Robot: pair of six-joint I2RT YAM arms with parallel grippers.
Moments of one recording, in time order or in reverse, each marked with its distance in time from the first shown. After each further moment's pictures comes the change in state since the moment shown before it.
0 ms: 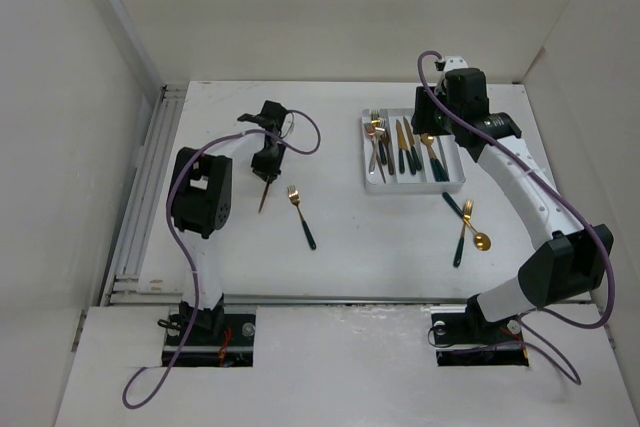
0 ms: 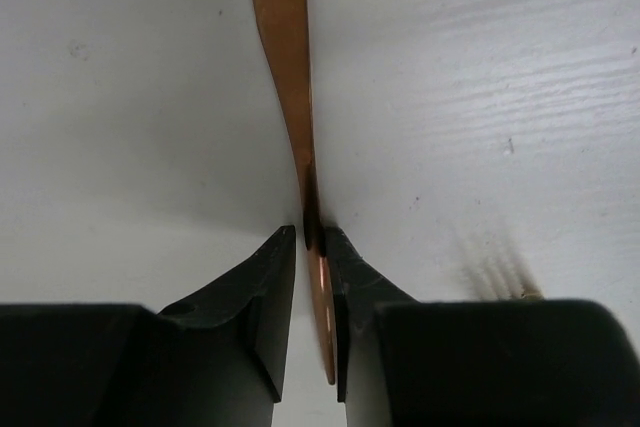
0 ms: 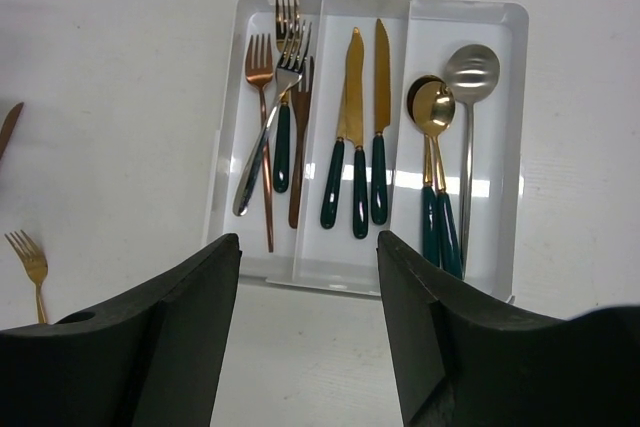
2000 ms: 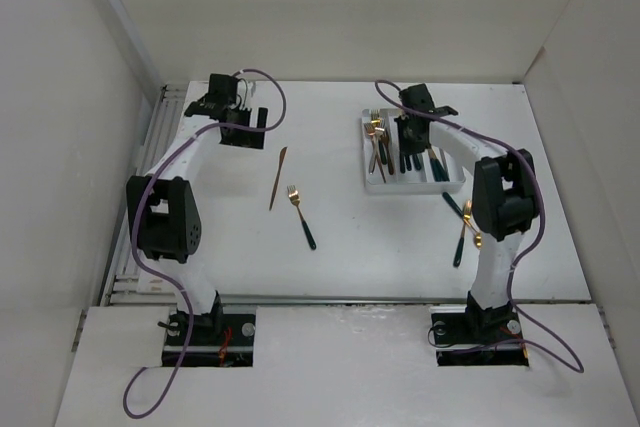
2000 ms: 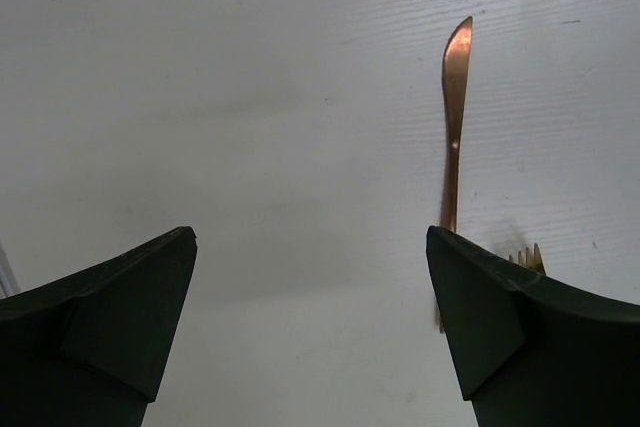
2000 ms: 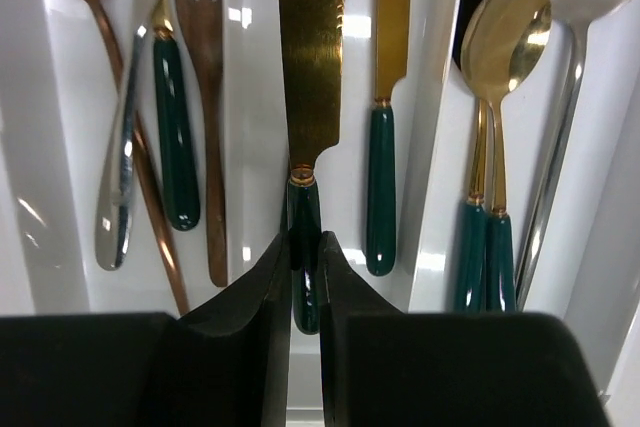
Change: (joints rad) left arm 0.185 -0.292 -0.031 0.095 0.073 0.058; right arm 0.014 0.526 0.154 -0.048 0.085 -0.015
